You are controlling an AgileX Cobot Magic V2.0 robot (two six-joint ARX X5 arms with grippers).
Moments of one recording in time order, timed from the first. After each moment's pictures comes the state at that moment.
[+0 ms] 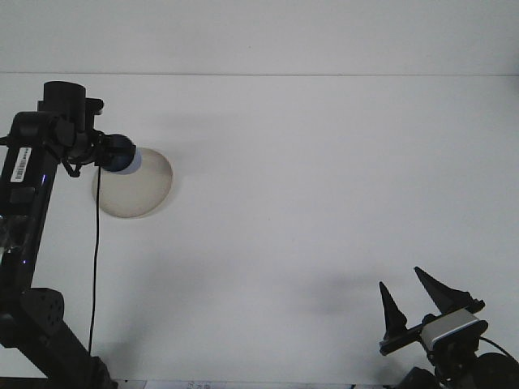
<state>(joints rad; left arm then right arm) 0.04 1.80 1.96 -1.09 -0.02 0.09 0.72 0.10 0.64 -0.68 0.31 0.06</state>
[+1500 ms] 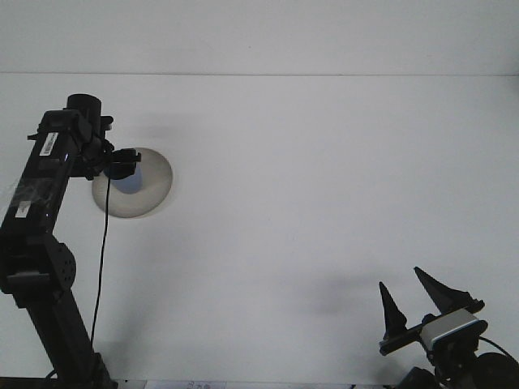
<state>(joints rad) 0.09 2.05 1.96 -1.07 -0.02 0.03 0.72 0.10 0.64 -0.68 0.31 0.06</state>
